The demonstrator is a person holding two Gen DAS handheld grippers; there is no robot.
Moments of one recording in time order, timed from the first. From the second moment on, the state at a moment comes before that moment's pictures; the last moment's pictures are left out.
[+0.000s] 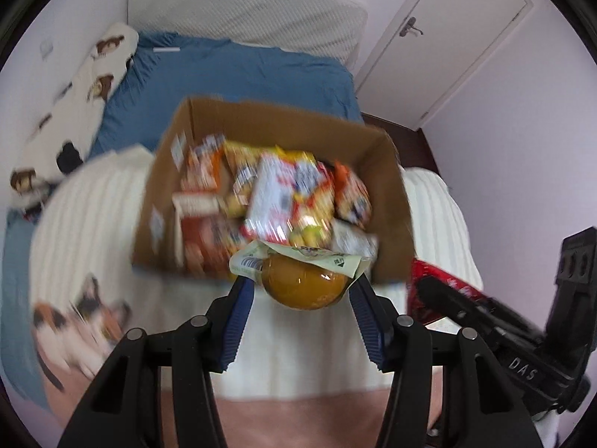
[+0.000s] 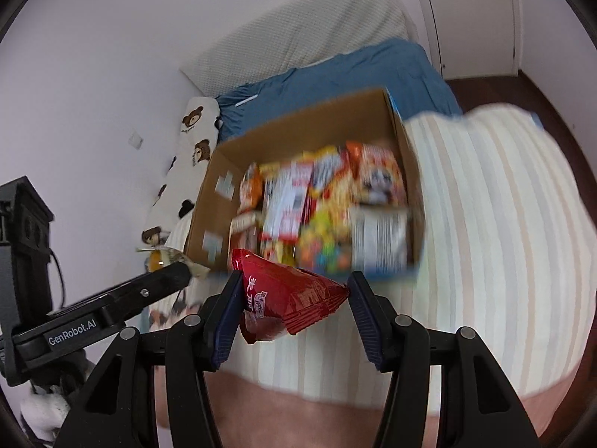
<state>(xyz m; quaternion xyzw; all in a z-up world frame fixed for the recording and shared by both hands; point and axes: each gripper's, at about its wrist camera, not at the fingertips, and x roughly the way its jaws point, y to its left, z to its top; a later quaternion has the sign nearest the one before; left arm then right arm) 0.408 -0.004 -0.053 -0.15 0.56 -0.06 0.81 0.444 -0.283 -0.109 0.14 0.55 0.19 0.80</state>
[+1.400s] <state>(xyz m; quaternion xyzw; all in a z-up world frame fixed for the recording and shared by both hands) 0.532 0.034 -0.166 -0.06 0.69 -0.01 0.72 0.581 -0.231 -0.213 0.00 0.69 0.10 0.71</state>
